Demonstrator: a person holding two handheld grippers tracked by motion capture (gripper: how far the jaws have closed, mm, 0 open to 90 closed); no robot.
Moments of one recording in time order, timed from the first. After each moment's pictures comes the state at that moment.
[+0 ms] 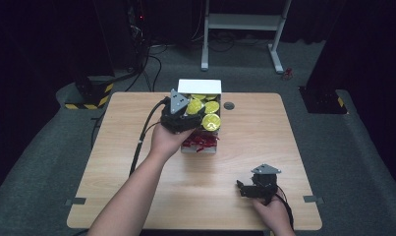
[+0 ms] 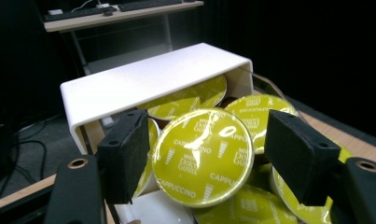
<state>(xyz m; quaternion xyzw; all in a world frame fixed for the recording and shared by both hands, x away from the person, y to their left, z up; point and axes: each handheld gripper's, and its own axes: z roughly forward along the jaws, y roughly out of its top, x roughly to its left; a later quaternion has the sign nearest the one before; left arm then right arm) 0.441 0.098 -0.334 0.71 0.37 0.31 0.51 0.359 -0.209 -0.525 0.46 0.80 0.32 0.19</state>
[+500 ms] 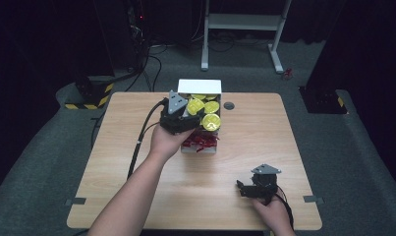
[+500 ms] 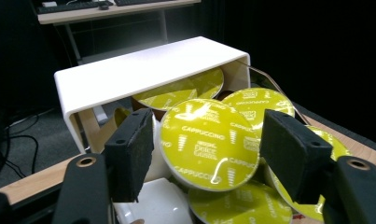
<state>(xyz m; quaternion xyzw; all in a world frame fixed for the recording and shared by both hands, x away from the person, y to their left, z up) 0.438 0.097 -0.338 0.72 0.38 0.30 0.50 0.359 -0.209 -0.525 0.47 0.80 0.32 0.19</state>
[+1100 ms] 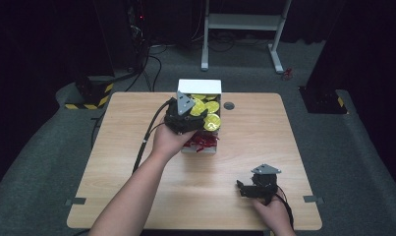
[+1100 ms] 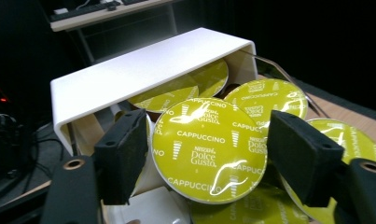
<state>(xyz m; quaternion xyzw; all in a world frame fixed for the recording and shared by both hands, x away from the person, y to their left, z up) 0.443 0.084 -0.342 0.74 0.36 0.34 0.46 0.359 -0.209 -0.525 0.47 0.80 0.32 0.19</state>
